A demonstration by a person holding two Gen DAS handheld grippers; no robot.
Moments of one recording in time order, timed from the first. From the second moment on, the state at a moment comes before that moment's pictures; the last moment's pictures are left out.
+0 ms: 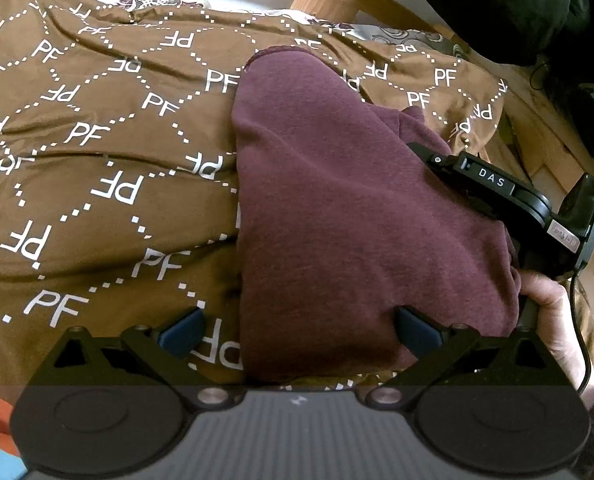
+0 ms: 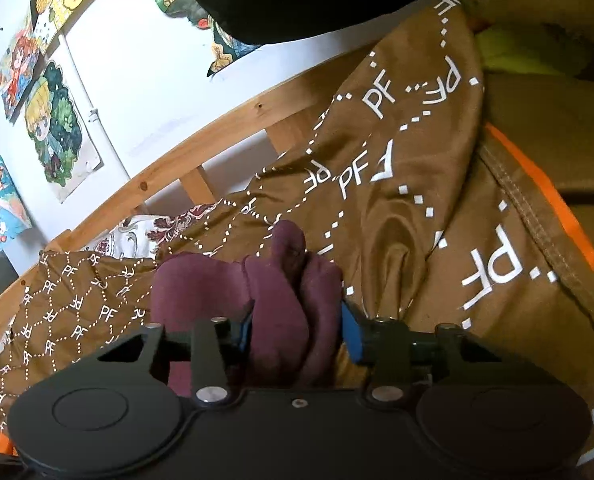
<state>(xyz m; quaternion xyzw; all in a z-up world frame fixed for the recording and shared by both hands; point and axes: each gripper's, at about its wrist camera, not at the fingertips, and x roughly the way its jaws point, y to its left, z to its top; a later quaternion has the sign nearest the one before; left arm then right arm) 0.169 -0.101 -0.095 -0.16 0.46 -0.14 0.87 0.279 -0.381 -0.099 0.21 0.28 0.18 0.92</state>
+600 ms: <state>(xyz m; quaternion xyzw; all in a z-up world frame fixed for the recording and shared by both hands) 0.170 -0.102 -0.095 -0.15 0.45 -0.14 0.87 0.276 -0.380 -0.102 0.21 0.27 0.18 0.92</state>
